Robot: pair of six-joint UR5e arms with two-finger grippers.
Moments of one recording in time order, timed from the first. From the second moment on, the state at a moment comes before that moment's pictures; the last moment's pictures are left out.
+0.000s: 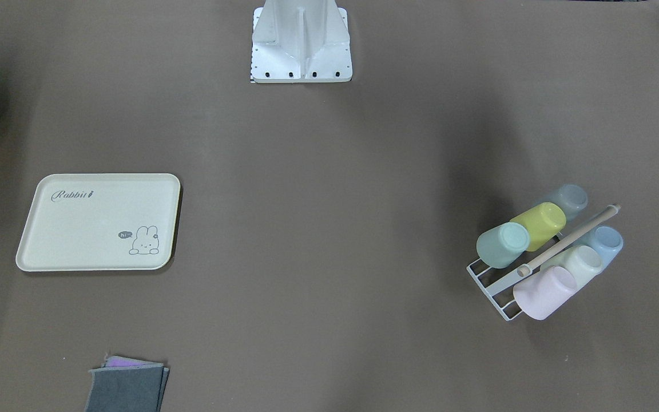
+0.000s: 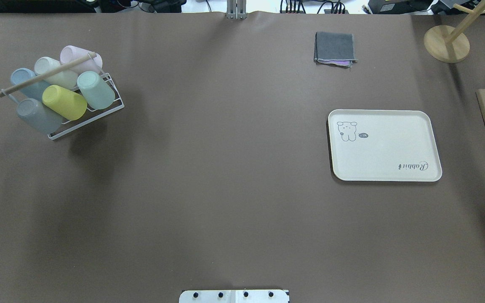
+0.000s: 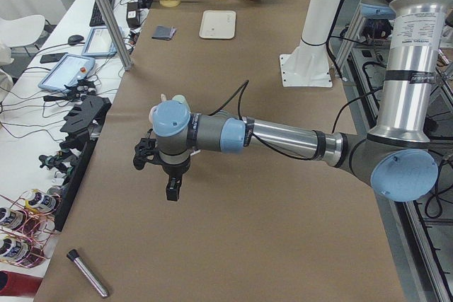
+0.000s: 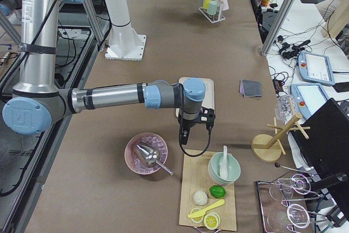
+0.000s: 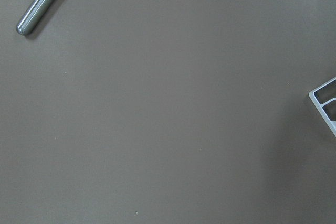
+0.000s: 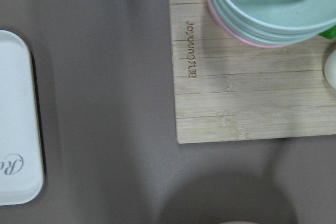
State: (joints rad) left arm -1.62 -1.64 -1.69 -1.50 -2.32 0.01; right arm 1.40 -1.66 1.83 -1.66 2.30 0.26
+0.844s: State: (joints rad) left arm -1.54 -1.79 -1.84 -1.36 -2.31 0.00; right arm 1.22 -1.37 1.56 -1.57 2.30 0.46
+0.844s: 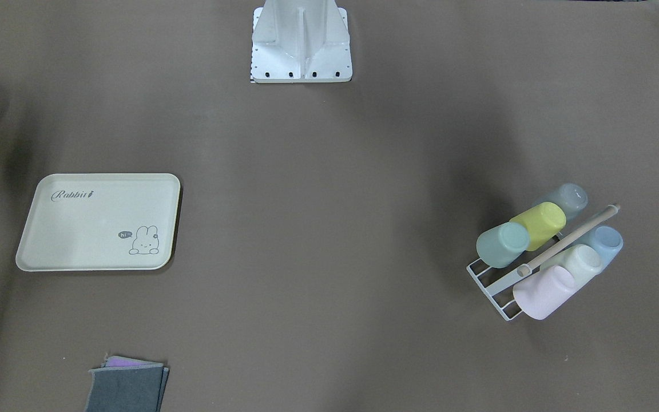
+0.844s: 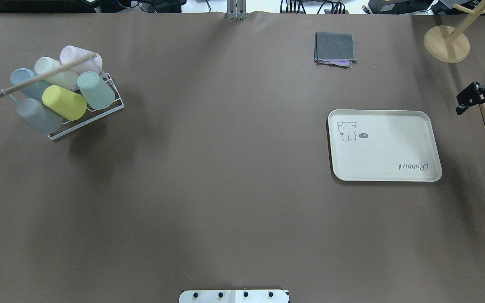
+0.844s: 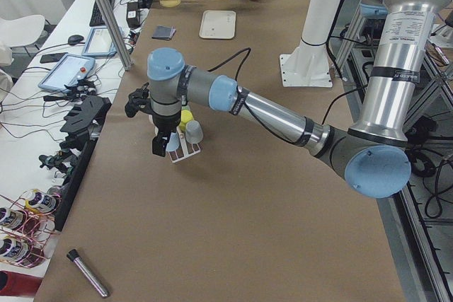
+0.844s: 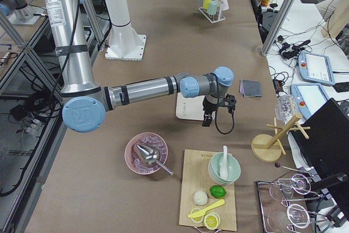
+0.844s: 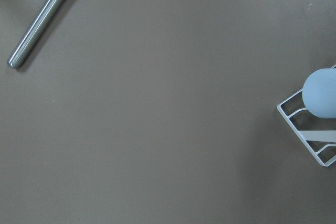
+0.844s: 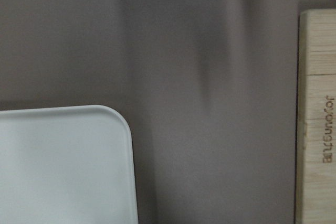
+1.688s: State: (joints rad) left arm -1.24 -2.07 -1.93 -1.25 -2.25 0.02; right arm 1.10 -1.35 1.46 -1.43 2.30 0.53
